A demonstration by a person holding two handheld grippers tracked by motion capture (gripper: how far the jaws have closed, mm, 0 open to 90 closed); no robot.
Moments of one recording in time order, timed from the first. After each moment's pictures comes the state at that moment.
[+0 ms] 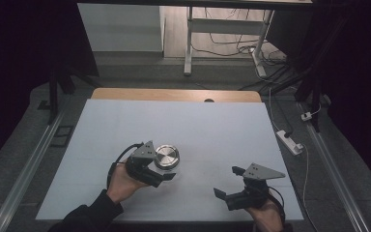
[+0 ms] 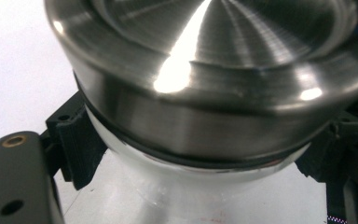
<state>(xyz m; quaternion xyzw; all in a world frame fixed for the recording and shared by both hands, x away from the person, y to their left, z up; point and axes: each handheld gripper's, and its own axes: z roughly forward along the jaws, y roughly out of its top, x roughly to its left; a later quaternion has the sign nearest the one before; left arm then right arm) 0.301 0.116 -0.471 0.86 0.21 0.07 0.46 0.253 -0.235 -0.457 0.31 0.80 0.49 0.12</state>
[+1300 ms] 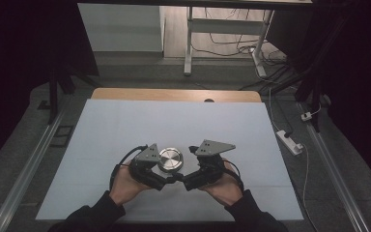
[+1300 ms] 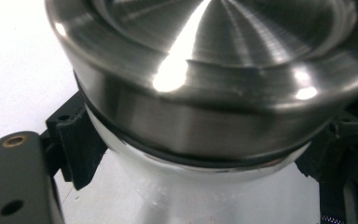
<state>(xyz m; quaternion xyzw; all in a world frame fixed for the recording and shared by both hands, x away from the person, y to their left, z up) 0.296 0.105 -0.472 0.86 0.20 0.07 0.46 0.293 -0.120 -0.426 0.22 0.83 0.51 0.09</state>
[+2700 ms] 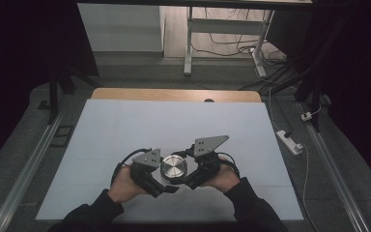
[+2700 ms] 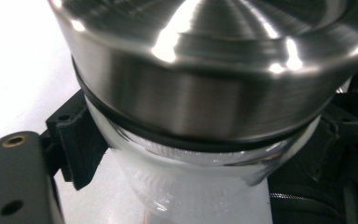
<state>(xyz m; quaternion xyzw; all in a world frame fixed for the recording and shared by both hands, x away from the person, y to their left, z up) 0.293 0.103 -0.470 0.87 0.10 0.00 0.48 0.319 -0.116 -0.435 0.04 0.83 0.55 -0.05</state>
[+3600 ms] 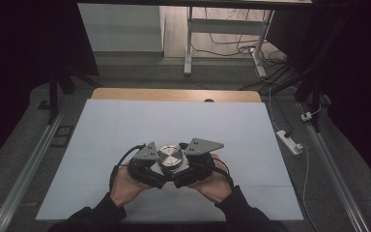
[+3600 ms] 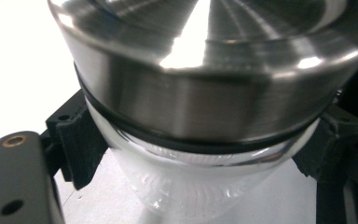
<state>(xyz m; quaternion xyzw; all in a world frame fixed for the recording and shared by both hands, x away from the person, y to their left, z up) 0.293 0.107 -0.466 0.85 0.23 0.08 0.47 0.295 -0.095 -0.426 0.20 0.83 0.51 0.11</state>
